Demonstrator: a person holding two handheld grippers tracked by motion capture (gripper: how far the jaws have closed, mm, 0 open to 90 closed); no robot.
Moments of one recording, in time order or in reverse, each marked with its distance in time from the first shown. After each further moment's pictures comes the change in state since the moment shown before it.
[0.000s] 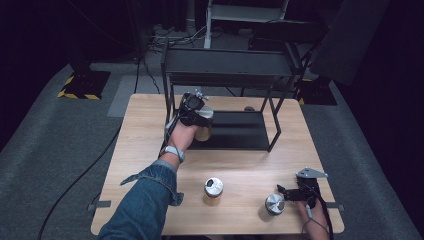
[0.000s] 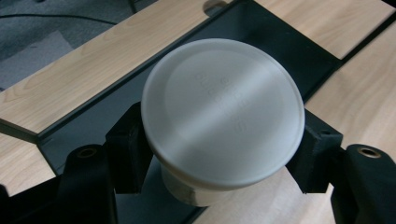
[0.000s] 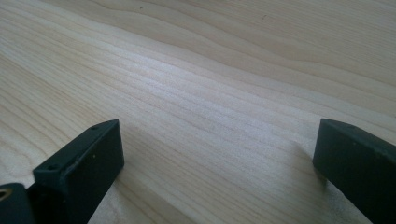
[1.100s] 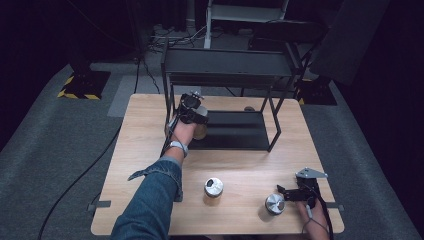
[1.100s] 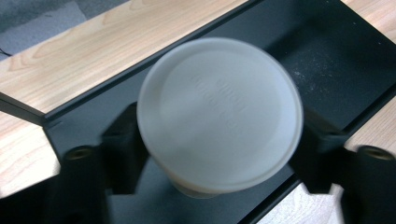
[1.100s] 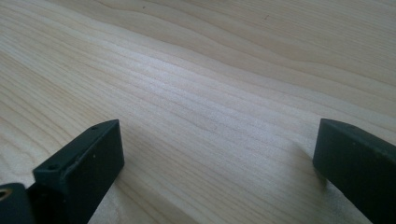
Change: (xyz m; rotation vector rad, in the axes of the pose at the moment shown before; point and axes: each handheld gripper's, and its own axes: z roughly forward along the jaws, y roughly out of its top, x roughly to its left) left arm 0.019 -0.002 0.039 0.049 0.064 -0.073; right arm 0.000 0.000 0.000 0.000 0.006 -0.006
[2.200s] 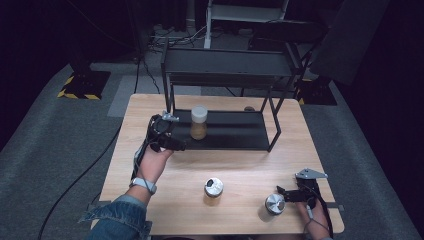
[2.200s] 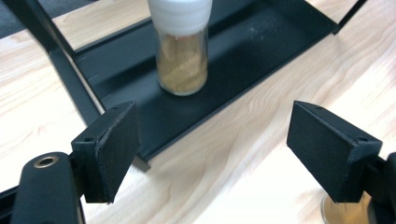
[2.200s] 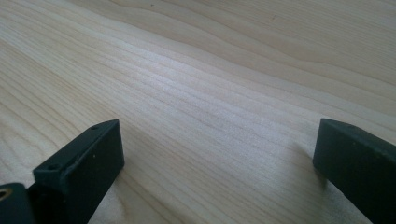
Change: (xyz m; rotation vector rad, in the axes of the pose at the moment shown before) left arm -0.018 -0.104 -0.114 -0.085 -0.021 0.005; right arm -0.002 -0.001 -0.001 -0.001 0.020 -0.017
